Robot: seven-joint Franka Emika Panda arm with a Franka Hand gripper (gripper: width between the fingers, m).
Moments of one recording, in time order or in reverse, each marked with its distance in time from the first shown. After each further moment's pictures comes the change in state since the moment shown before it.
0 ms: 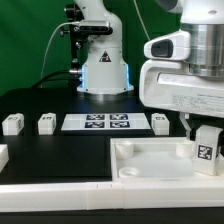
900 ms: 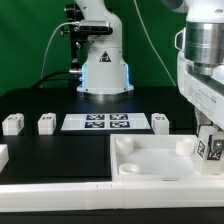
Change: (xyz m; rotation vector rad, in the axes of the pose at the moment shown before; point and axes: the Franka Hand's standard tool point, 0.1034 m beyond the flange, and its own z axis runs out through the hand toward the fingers) arm -0.002 -0.002 0.000 -0.004 0.022 0.799
